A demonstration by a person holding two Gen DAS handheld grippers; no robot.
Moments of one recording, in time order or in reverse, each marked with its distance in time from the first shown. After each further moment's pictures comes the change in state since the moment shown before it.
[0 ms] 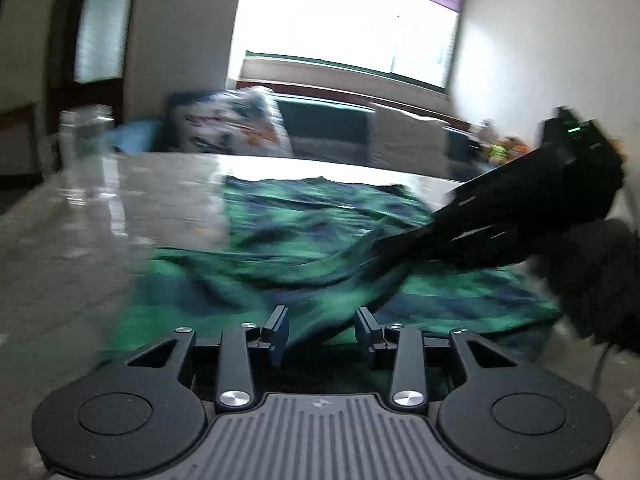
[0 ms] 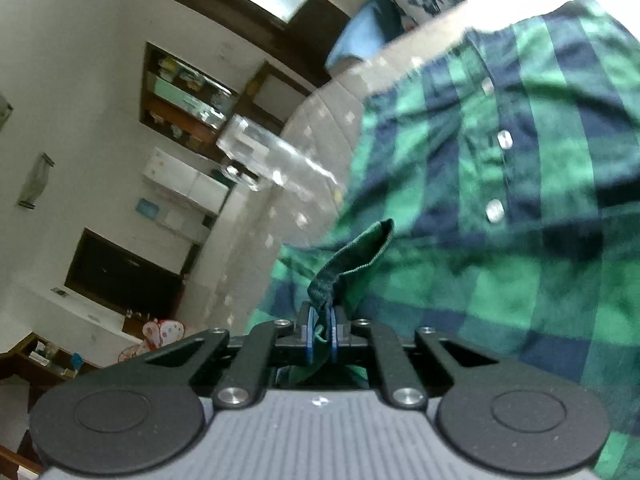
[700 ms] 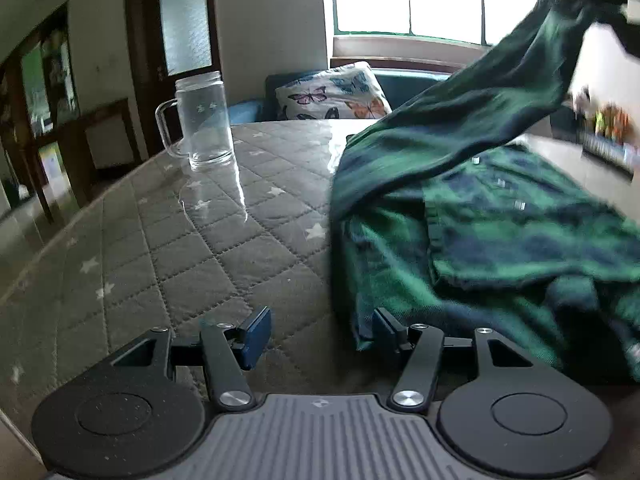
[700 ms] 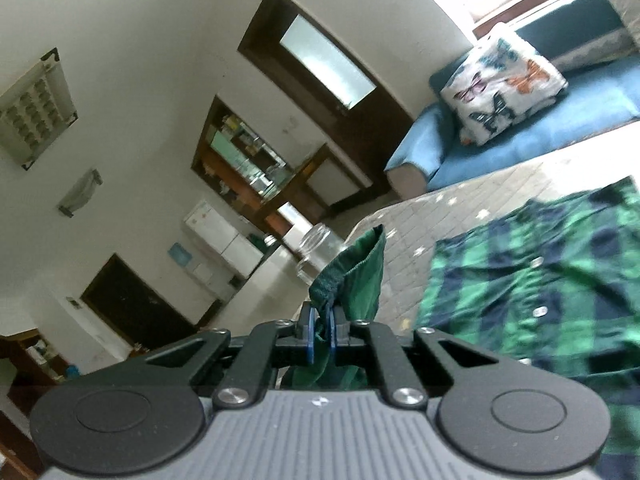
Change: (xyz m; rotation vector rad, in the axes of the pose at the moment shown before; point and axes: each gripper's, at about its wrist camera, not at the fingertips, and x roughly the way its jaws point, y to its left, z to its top) left arm 0.018 0.022 -0.033 0.060 0.084 0.294; right arm -0.083 0.068 0.044 -0.182 -0.259 0.043
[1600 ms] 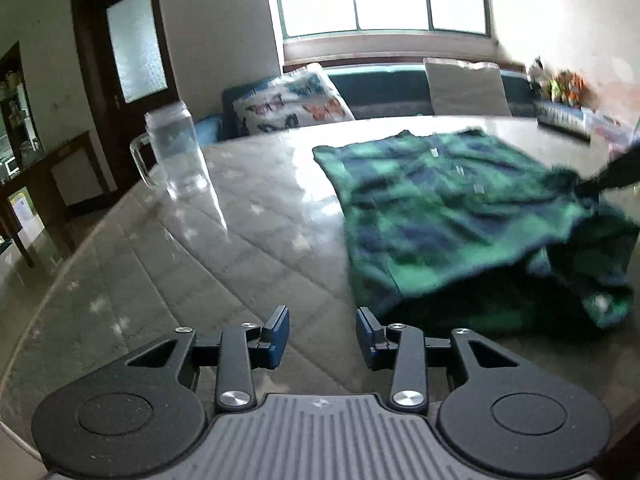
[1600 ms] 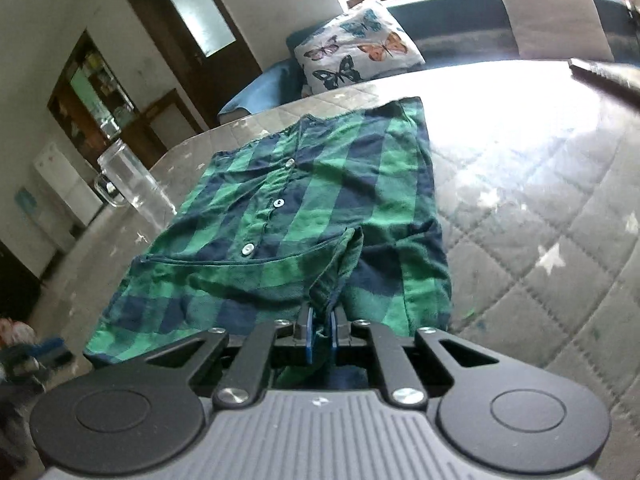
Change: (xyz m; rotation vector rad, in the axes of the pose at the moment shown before) left arm -0.034 0.019 0.018 0.105 -0.027 -0.092; right arm -0.027 -0.108 -0.079 -0.085 0.141 -0.504
